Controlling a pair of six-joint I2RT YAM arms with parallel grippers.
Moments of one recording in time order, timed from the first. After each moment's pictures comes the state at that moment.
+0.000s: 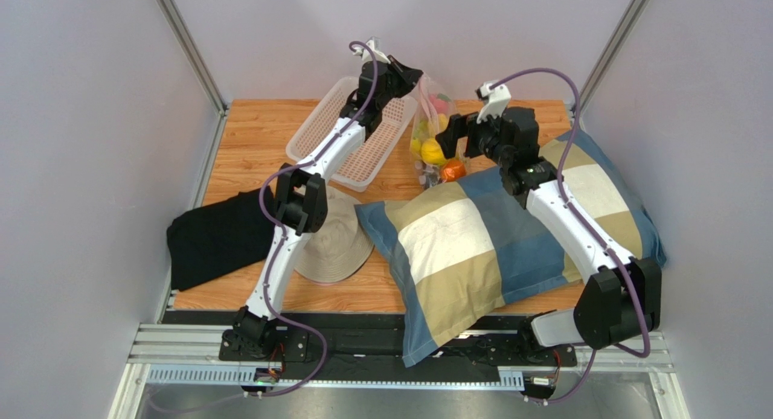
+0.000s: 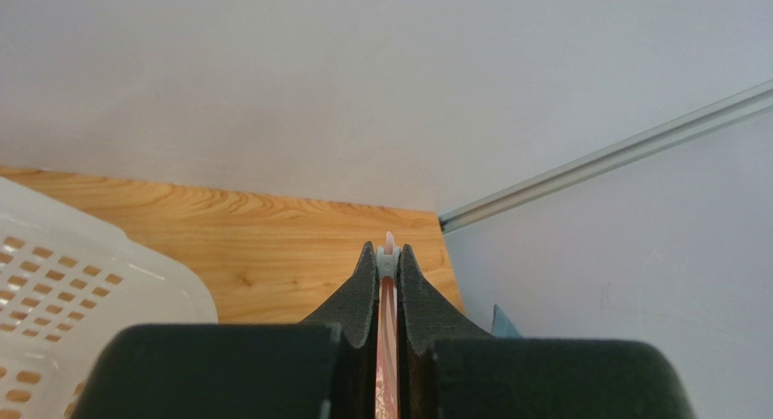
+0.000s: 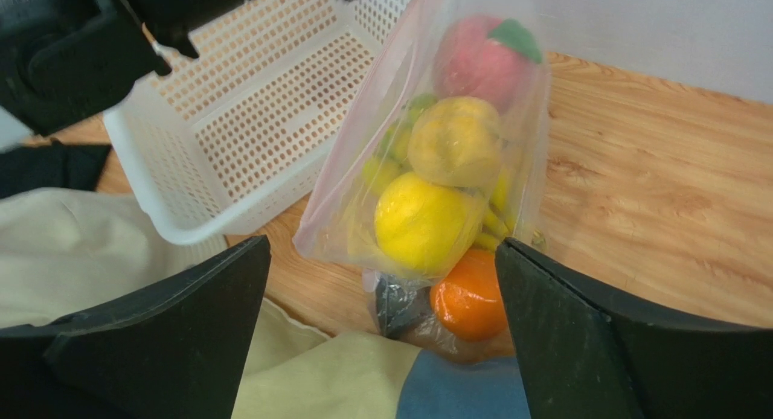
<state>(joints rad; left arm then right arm) -0.48 2.60 2.49 0.11 0.03 -0.89 0.30 1.40 1.10 0.05 -0.23 0.09</state>
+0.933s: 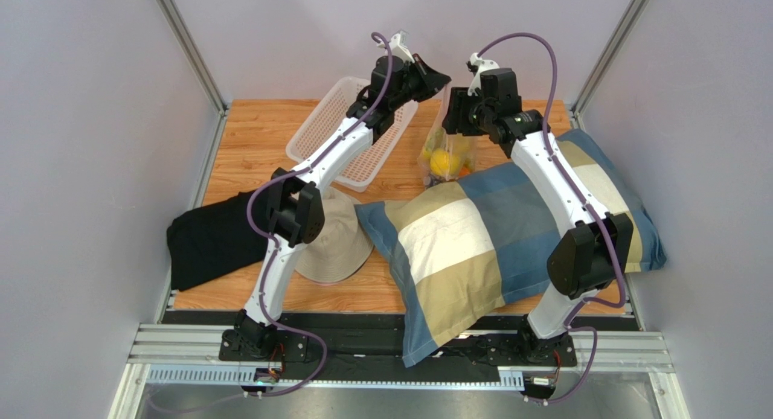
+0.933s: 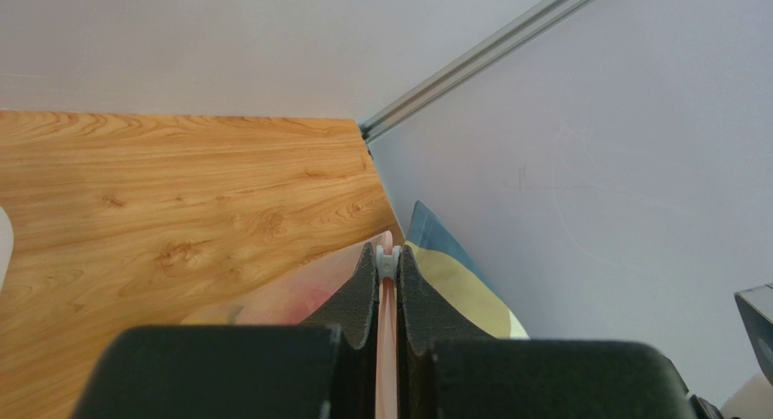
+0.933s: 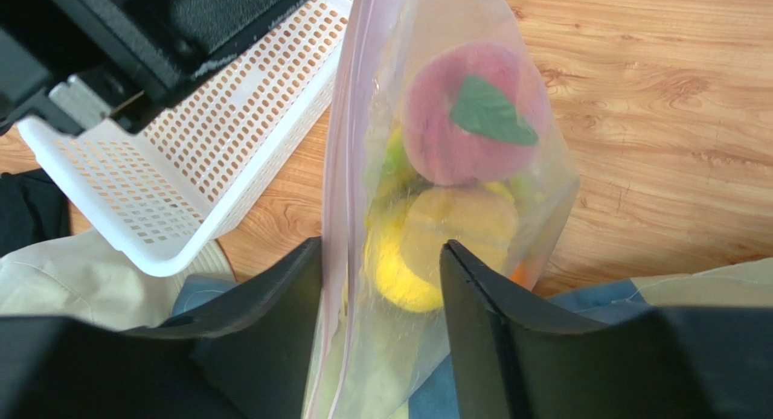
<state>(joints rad) -0.58 2.36 2.32 0.01 0.16 -0.83 0.31 1.71 1.69 -0.54 -0.07 0.24</state>
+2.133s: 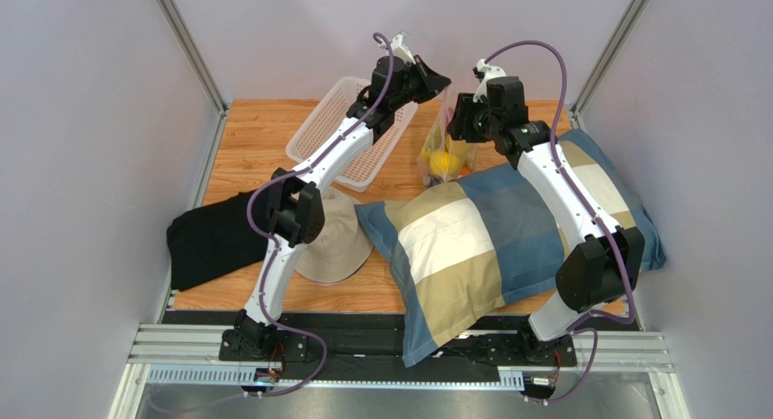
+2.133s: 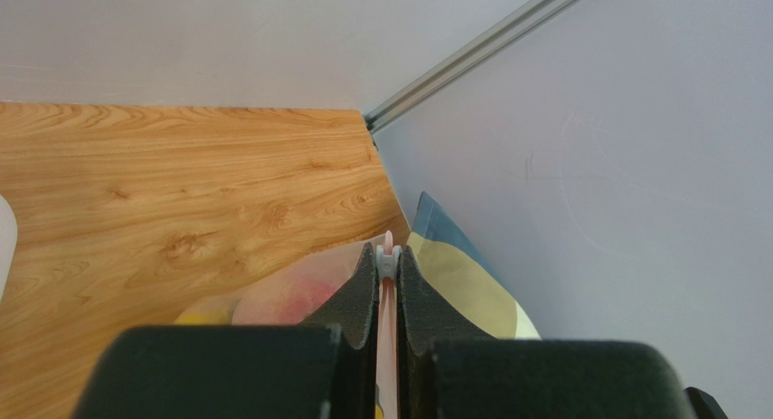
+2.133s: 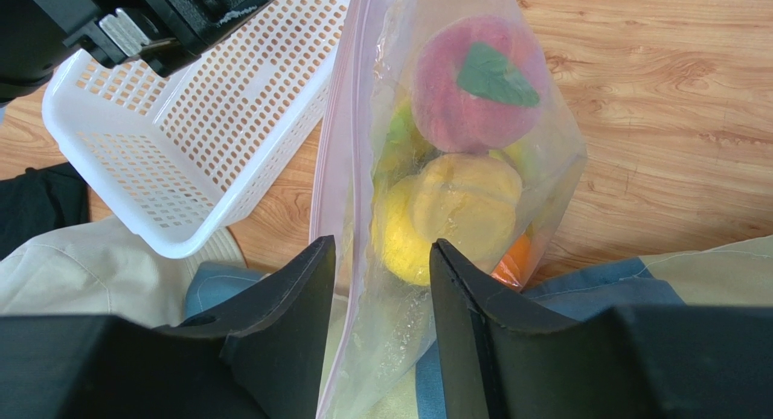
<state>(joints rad) -0.58 2.36 2.32 0.00 0.17 -0.82 0.31 1.60 1.56 -0.49 -0.08 0.27</state>
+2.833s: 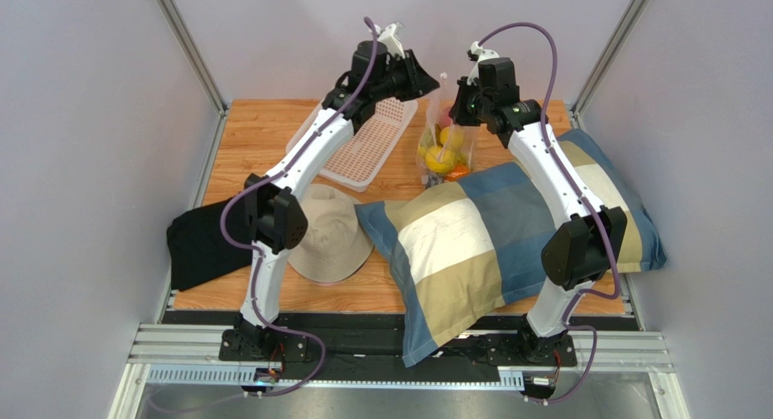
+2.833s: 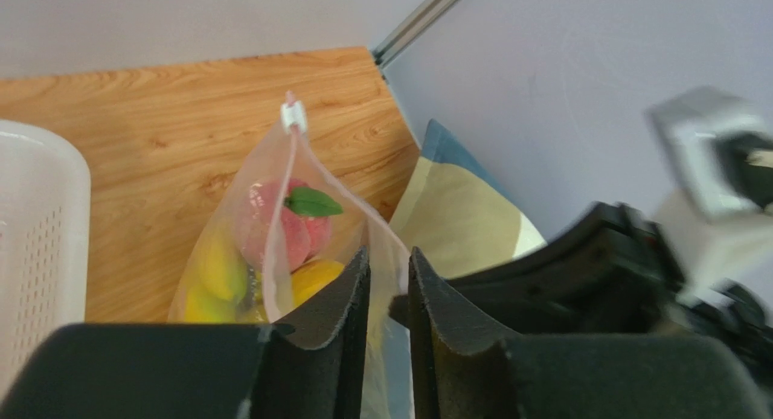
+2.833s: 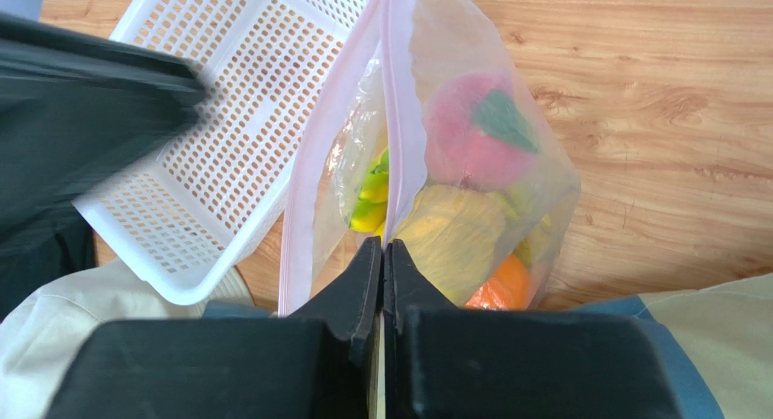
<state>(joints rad) -0.54 2.21 2.29 -0.26 0.30 -0.66 0.31 1.77 1.80 -0.57 -0.05 0.28</state>
